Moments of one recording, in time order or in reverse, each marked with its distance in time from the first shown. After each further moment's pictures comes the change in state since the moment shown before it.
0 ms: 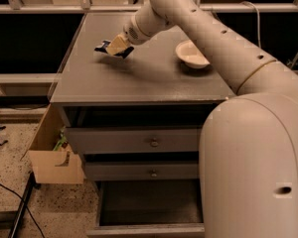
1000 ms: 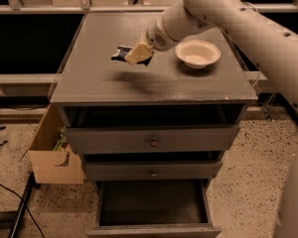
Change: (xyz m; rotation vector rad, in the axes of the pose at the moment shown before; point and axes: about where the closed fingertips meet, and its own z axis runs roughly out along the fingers) arm 0.039 0.041 -0.088 -0.017 0.003 -0.167
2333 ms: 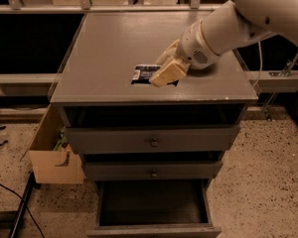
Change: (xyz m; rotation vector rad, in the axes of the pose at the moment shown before) arm 0.049 0.085 -0.106 -0.079 0.044 -0.132
